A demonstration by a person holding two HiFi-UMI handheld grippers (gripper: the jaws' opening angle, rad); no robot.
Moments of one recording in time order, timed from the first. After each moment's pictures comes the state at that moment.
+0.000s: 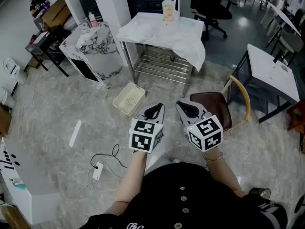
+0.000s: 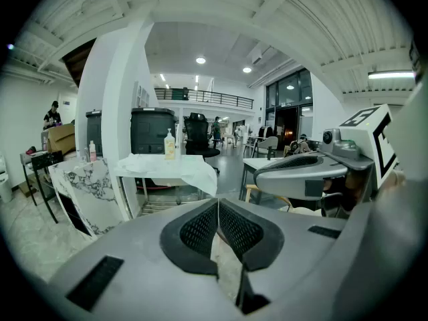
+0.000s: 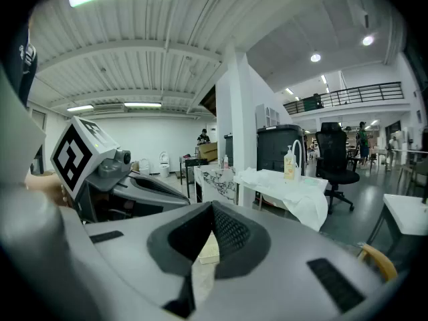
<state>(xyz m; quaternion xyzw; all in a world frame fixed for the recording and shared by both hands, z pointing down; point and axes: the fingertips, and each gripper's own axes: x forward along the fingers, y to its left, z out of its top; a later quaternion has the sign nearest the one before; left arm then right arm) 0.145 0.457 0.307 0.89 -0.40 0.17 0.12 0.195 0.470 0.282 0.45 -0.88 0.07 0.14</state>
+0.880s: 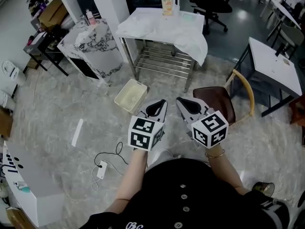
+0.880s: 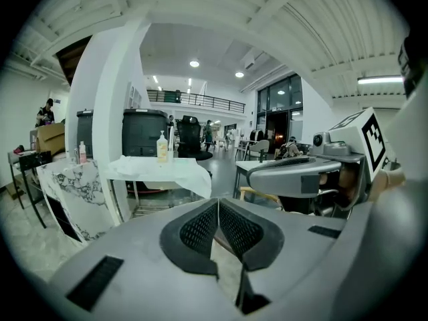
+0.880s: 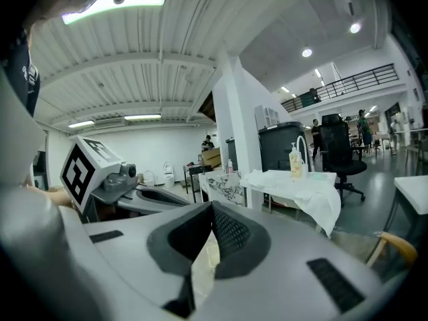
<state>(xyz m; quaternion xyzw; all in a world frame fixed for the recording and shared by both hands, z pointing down) 0.137 0.449 0.309 0.91 -0.37 0.15 0.11 0.175 0.461 0.279 0.44 -0.89 0.10 0.10</state>
